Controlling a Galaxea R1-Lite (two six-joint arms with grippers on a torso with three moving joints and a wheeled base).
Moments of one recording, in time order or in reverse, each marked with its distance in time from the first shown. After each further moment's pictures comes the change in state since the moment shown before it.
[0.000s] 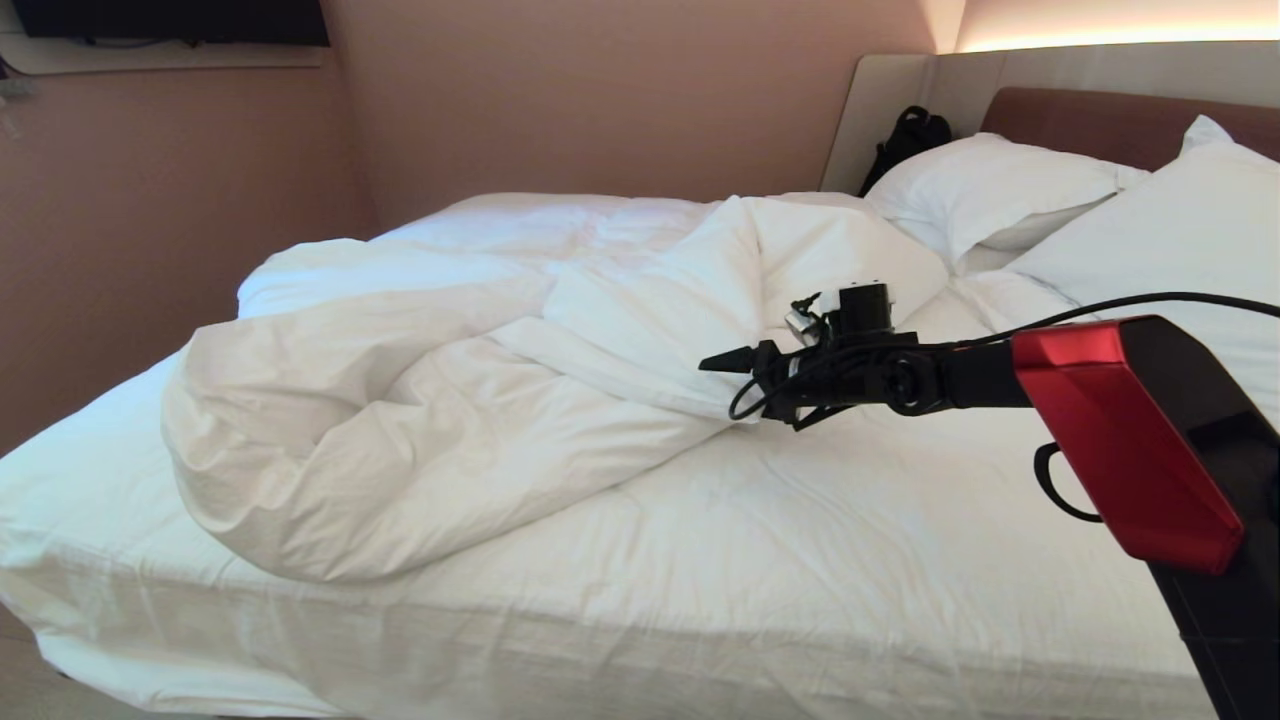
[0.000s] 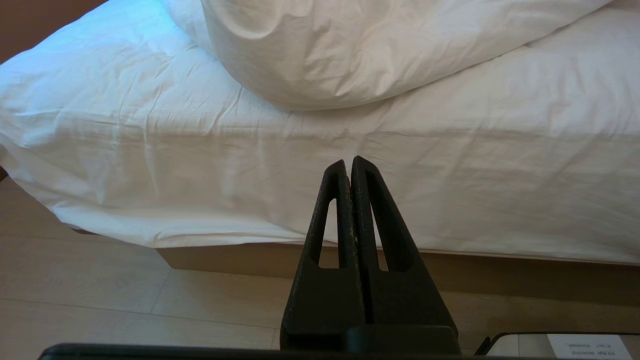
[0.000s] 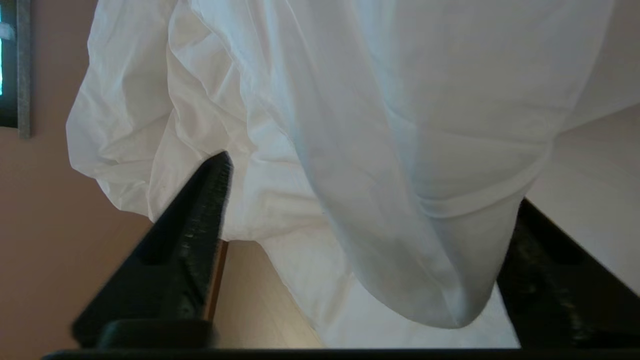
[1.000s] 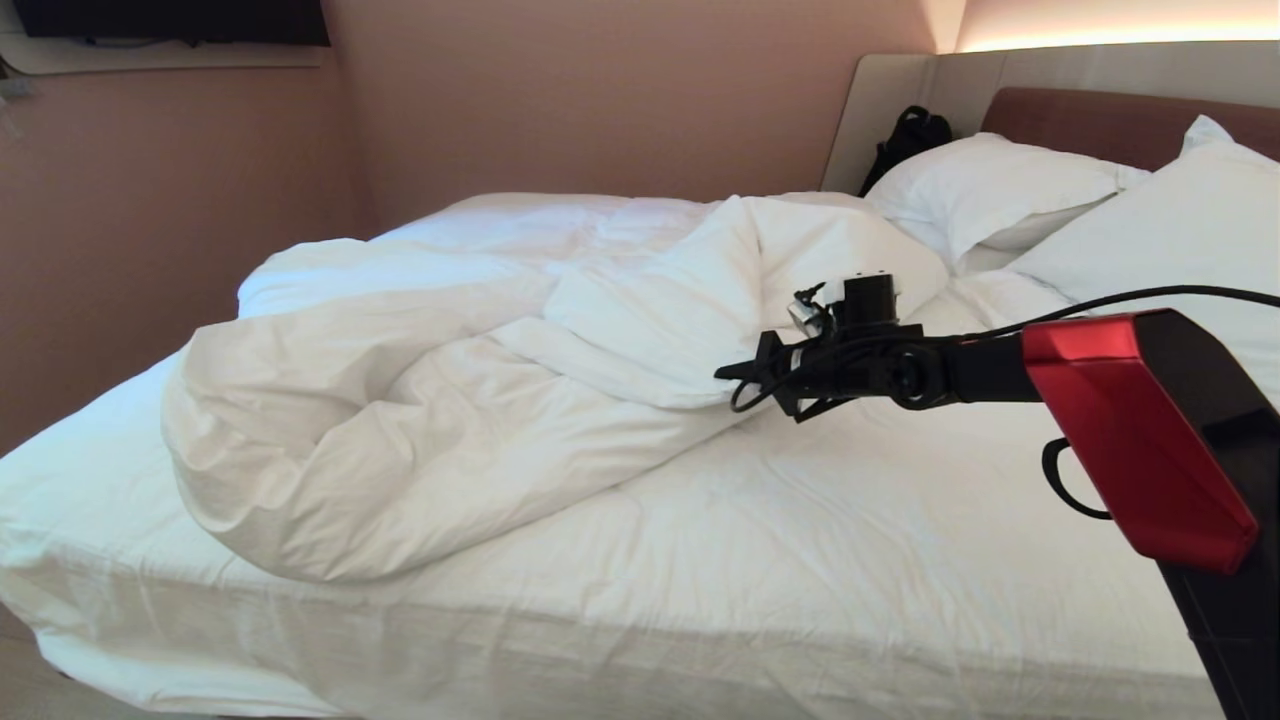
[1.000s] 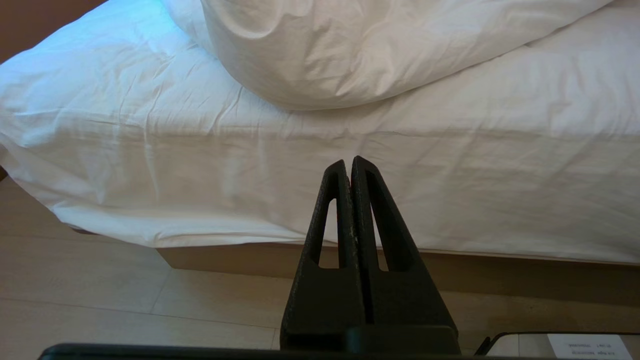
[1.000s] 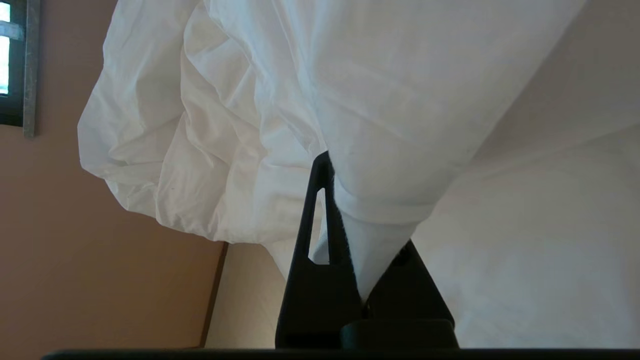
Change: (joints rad) left arm 0.000 0.000 0.000 0.000 0.000 0.001; right arm 0.001 -0.024 0.000 -0.008 -0.002 0.000
